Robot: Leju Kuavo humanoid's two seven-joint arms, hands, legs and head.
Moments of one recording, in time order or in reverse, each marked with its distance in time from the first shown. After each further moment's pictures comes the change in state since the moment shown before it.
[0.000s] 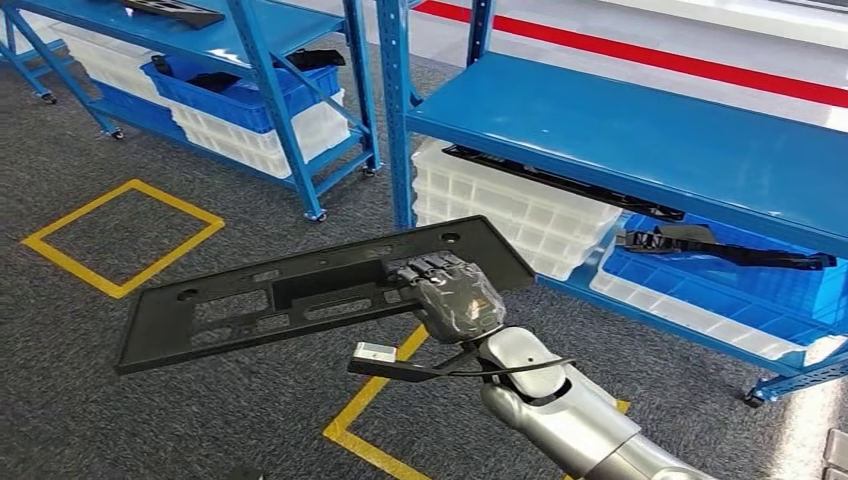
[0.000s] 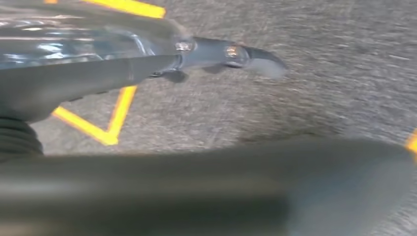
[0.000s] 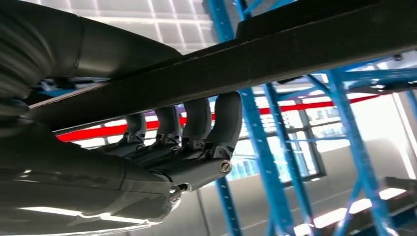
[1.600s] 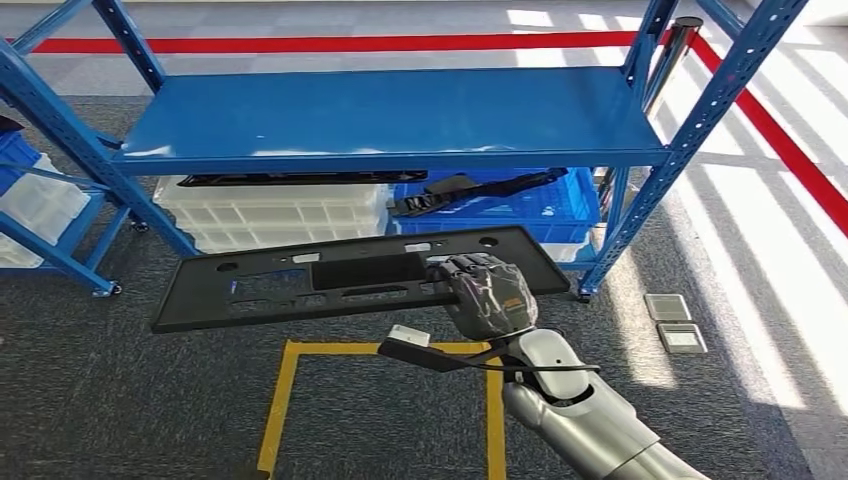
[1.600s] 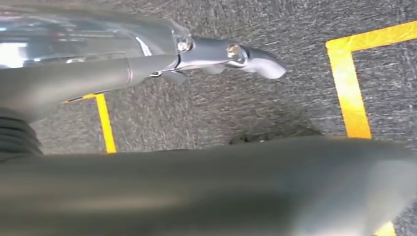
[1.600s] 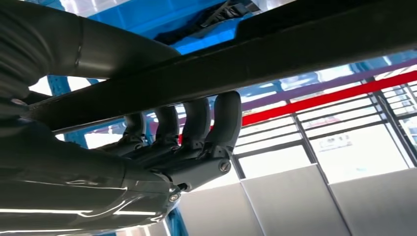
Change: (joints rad) left arm -0.009 -0.001 -0.009 0.000 -0.008 -0.002 0.000; right arm 0.010 -0.003 -0.033 -0.005 -0.035 0.004 0.002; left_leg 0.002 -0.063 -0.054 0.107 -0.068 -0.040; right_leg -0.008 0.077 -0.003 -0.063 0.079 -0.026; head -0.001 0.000
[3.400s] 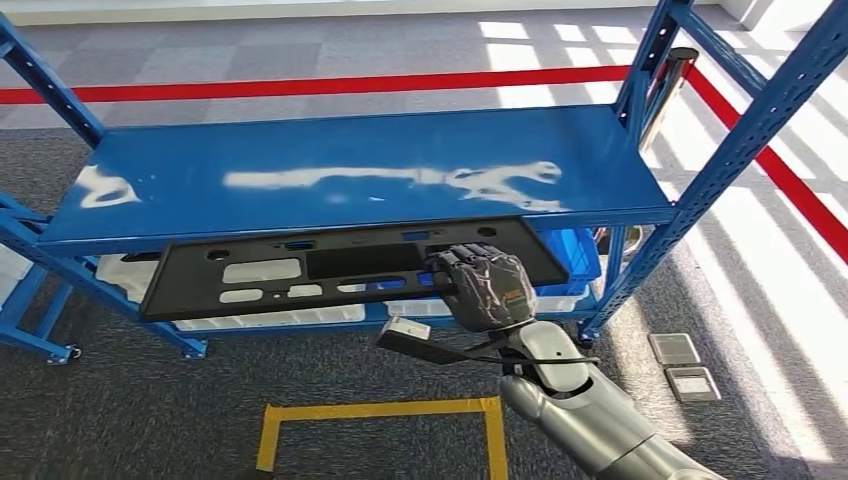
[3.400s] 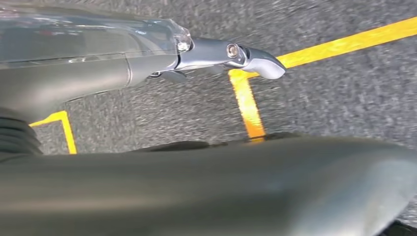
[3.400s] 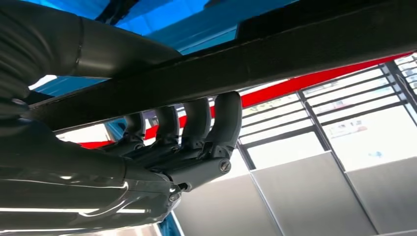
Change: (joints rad) left arm 0.003 0.002 -0.001 0.000 -0.003 0.001 0.000; right arm 0.008 -0.004 -0.004 0.000 -0.007 0.001 0.001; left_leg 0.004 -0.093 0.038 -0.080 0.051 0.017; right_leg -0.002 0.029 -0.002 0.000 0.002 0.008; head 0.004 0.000
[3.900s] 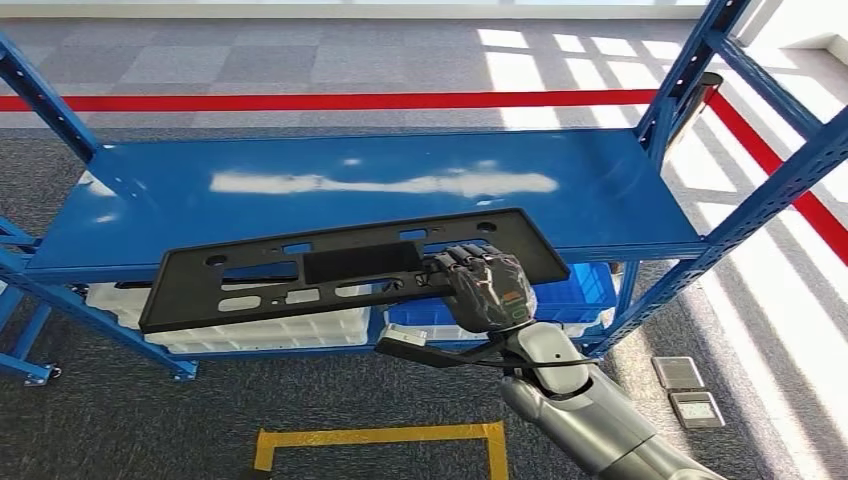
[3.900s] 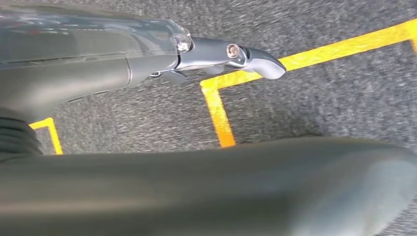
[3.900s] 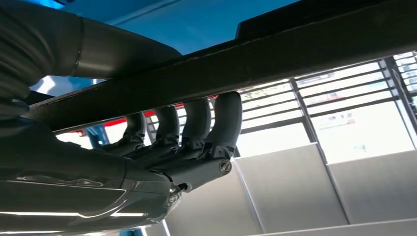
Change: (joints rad) left arm -0.001 -0.003 -0.001 0.000 0.000 0.000 0.000; right arm 0.002 -0.002 -0.003 0.000 -0.002 0.000 0.001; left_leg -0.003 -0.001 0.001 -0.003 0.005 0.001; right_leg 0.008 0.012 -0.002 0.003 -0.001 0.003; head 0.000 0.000
